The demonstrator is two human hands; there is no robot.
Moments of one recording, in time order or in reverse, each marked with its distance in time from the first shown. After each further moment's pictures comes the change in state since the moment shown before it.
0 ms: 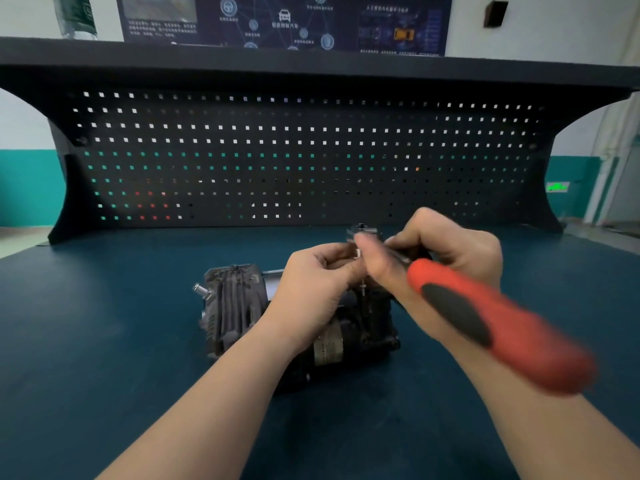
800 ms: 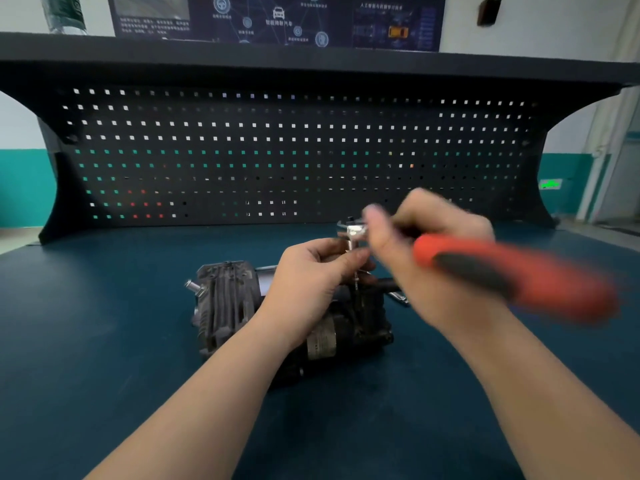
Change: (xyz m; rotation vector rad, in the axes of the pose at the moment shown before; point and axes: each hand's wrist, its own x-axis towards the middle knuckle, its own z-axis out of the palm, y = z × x) left_hand 0.002 -0.002 0.001 0.032 -0.002 0.048; right_hand 0.006 0.005 -0.002 -0.108 0.007 -0.020
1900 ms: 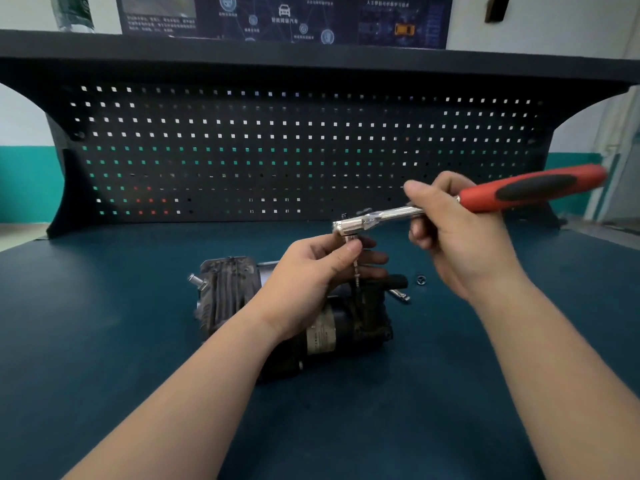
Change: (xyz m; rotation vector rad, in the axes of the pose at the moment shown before) left_hand -0.001 0.004 -0.003 -0.185 -0.127 -0.149; right_hand 0.021 0.029 -0.013 0.592 0.045 0.599
